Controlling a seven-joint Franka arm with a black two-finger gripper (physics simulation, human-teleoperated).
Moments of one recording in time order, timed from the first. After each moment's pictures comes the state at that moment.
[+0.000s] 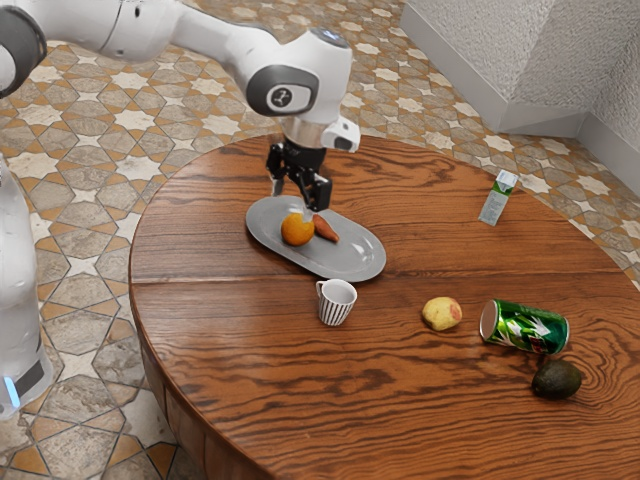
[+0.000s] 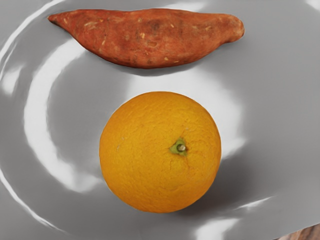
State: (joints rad) arm 0.16 -0.21 -0.02 -2.14 0.00 1.95 -0.31
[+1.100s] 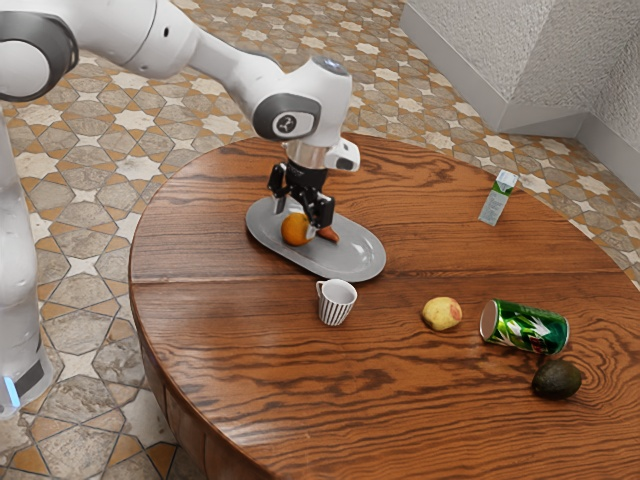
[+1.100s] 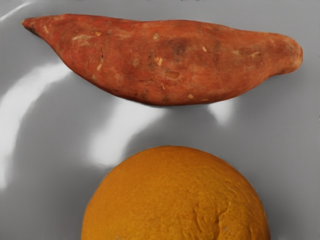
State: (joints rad) arm 0.18 -0.10 0.00 -2.17 0.00 2.07 -0.35
